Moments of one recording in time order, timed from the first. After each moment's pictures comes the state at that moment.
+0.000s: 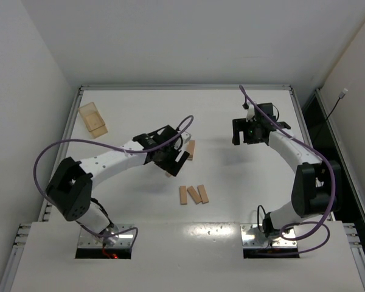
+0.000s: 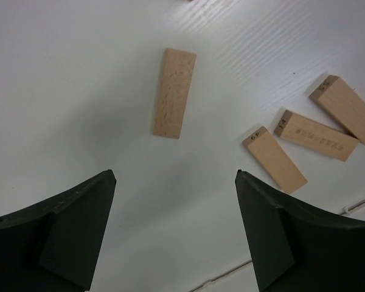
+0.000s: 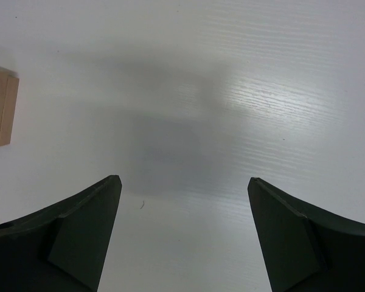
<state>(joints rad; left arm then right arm) -0.75 1.51 1.10 -0.64 -0.06 -0.13 0.10 1.53 1.01 -0.39 -0.11 0.01</state>
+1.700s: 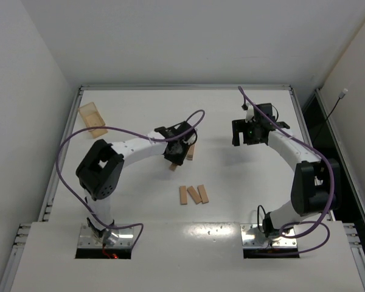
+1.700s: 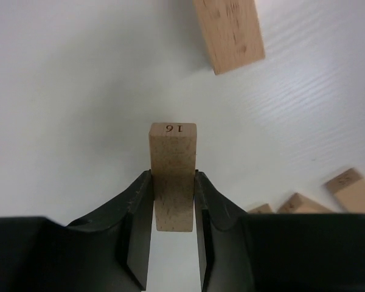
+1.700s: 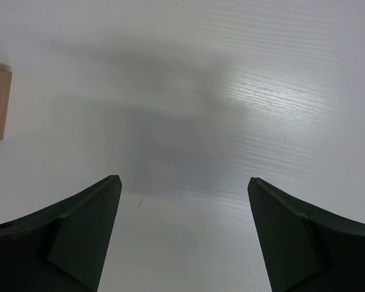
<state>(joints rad) -0.75 1.86 1.28 -0.61 -0.13 -0.24 0.10 1.54 1.01 -0.40 -0.11 -0.01</state>
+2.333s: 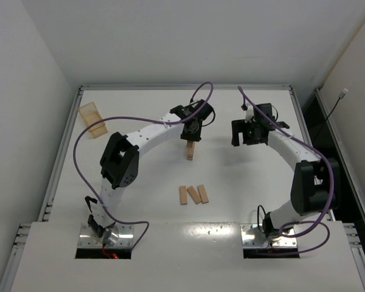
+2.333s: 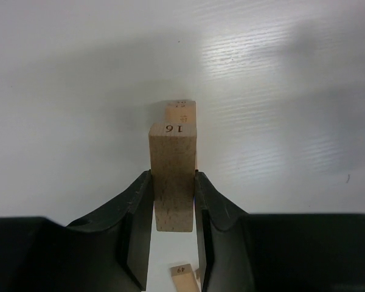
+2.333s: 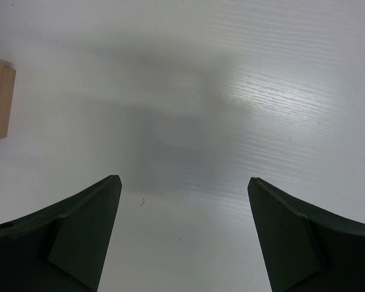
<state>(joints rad) -0.76 2.08 1.87 -0.84 -0.31 -0.54 0.10 1.54 1.01 -0.40 -0.13 -0.01</state>
